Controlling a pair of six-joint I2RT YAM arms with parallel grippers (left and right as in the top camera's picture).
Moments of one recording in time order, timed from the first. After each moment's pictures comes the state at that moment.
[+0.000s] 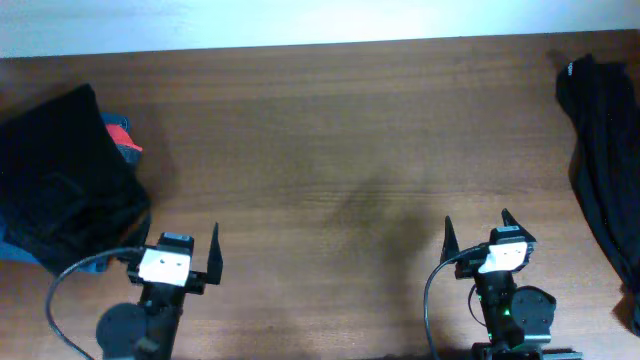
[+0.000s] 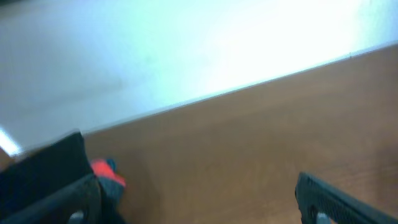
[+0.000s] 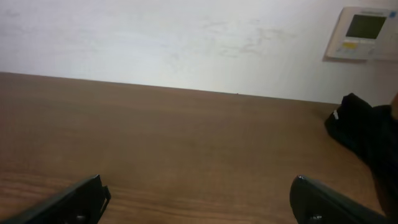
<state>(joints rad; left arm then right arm) 0.03 0.21 0.34 -0.21 0.17 0.24 -0.06 0.02 0.01 -0.06 -0.11 -0.09</state>
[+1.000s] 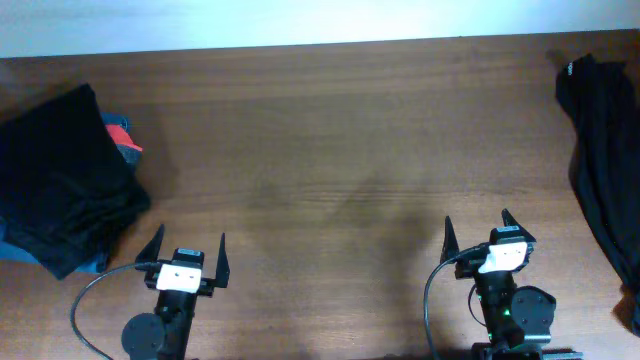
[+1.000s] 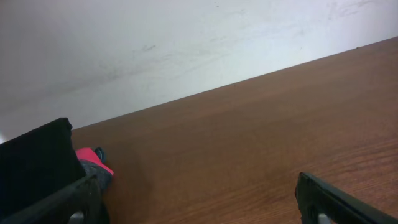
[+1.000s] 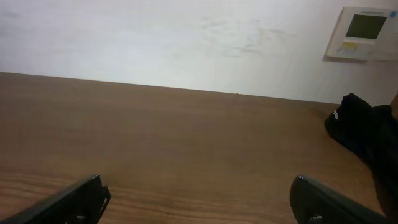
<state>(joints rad) 0.11 0.01 0.02 -0.06 0.25 0.24 -0.06 0.01 0.01 -0.06 -0.11 -0.09</state>
